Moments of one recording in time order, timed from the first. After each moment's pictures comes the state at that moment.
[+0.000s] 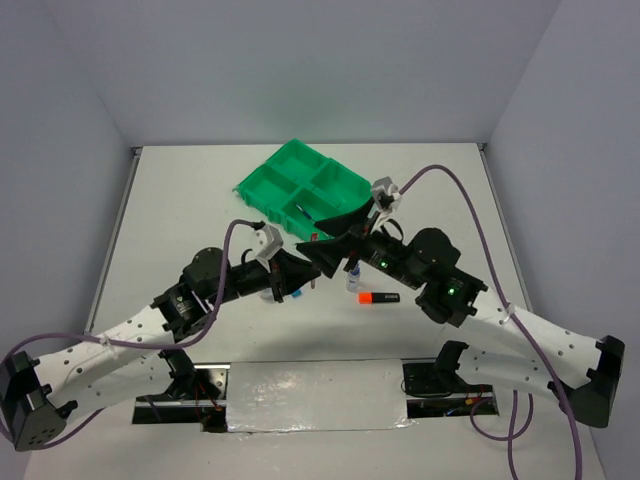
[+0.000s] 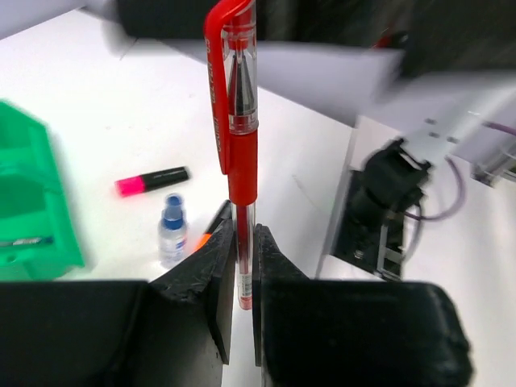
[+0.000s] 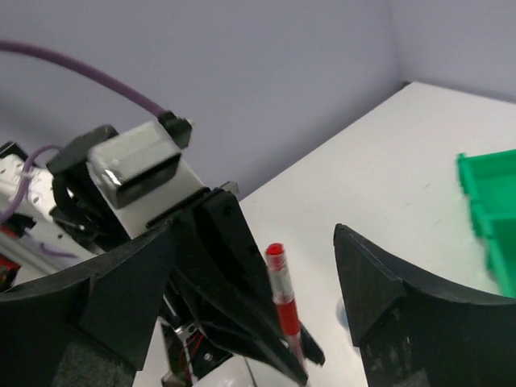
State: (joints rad) left arm -0.87 0.85 0.63 0.25 0.32 -0.24; right arm 0.96 0.92 0.83 0.28 -0.09 0.46
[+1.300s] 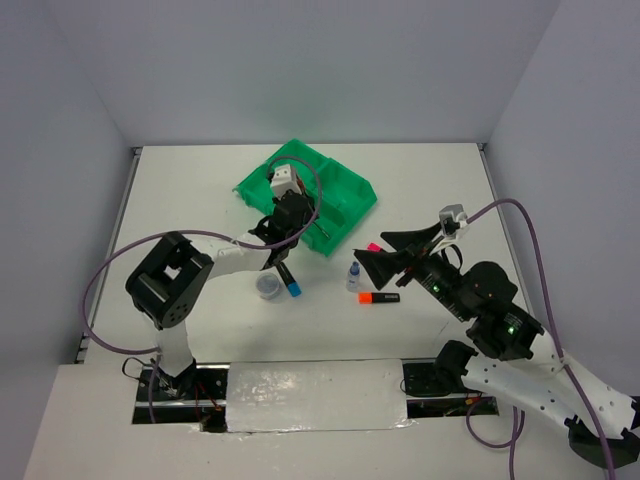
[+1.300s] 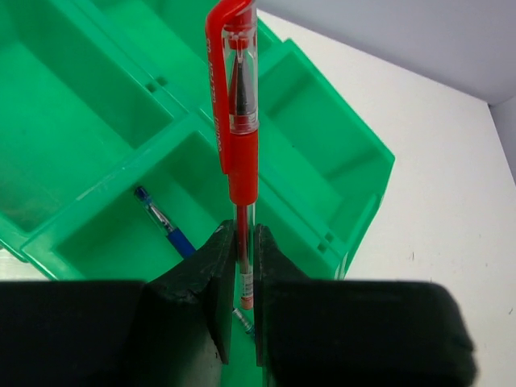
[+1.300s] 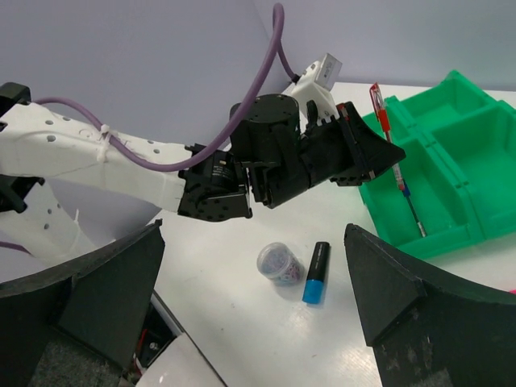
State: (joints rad) left arm -0.67 1.81 1.05 0.49 -0.52 -0.64; right arm 0.87 0.50 0.73 -0.11 0.14 0.43
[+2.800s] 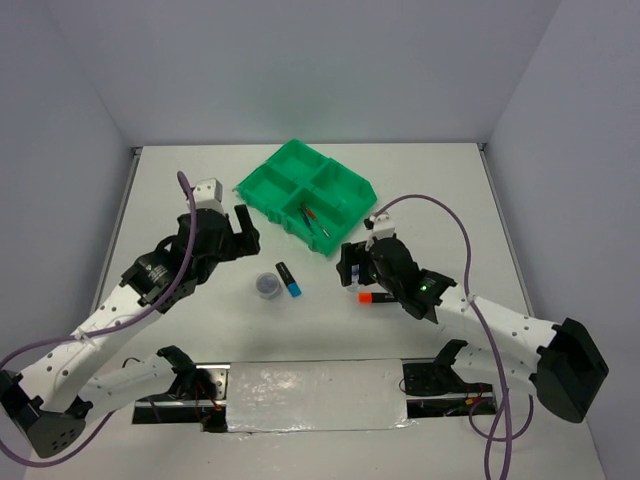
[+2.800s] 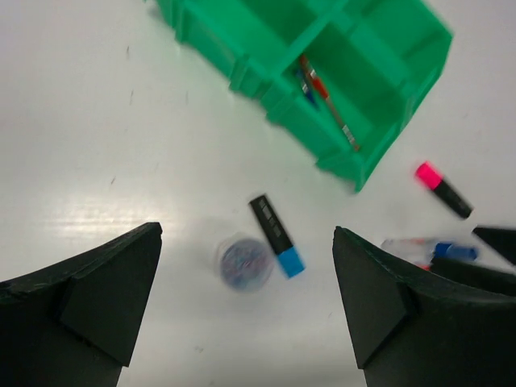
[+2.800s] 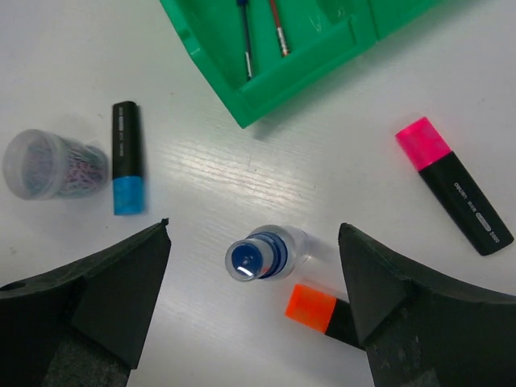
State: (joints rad) left arm -0.65 0.94 1.02 -0.62 -0.46 -0.60; right arm 0.78 1.04 0.58 -0.07 0.26 0.41
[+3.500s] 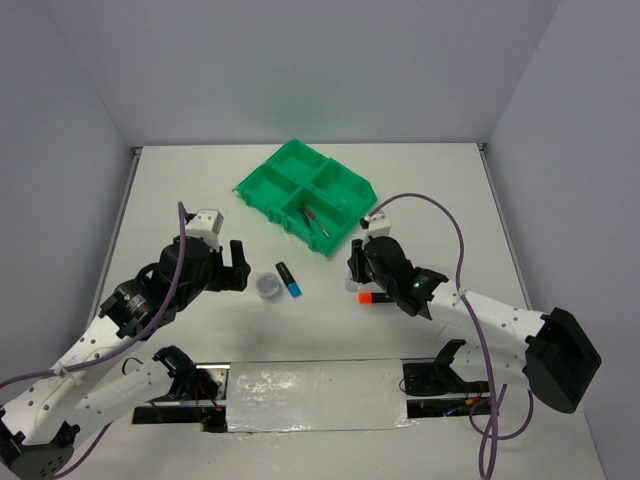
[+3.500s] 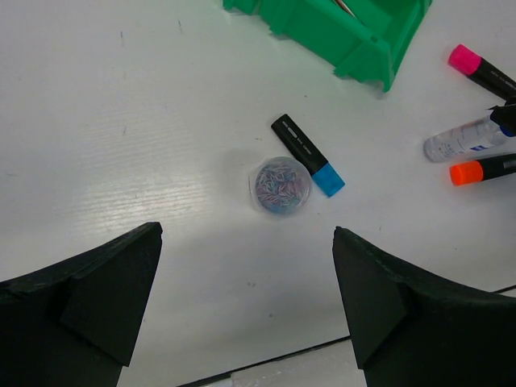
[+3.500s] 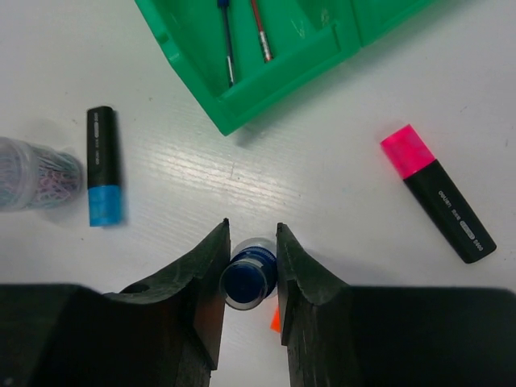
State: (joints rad) left arm -0.65 0.73 0.88 -0.76 -0.31 -0.44; right arm 0.78 1.13 0.58 -0.02 0.30 0.38
